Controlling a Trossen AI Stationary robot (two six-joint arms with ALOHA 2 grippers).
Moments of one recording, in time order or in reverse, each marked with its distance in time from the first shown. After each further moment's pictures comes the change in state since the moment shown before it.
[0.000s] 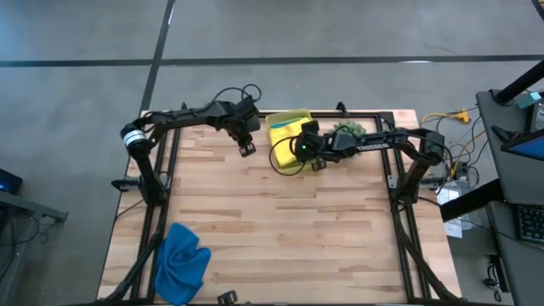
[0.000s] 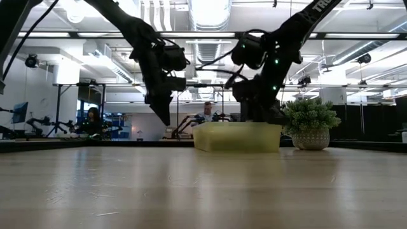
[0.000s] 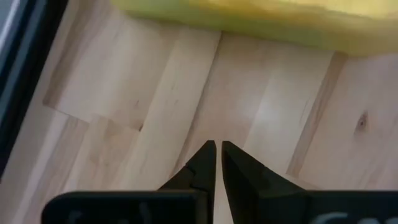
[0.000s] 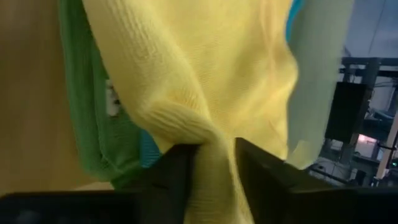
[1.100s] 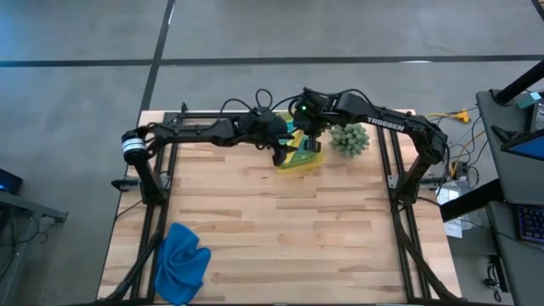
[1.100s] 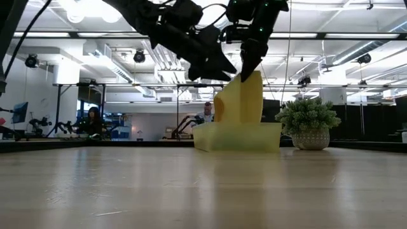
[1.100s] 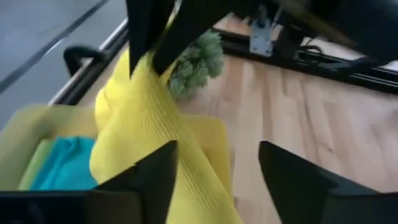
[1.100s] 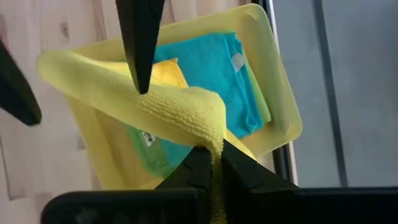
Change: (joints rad) left arm -0.242 -0.030 0.002 0.679 0.117 -0.230; right arm -0.102 -0.015 0.604 -0.686 -0.364 0.428
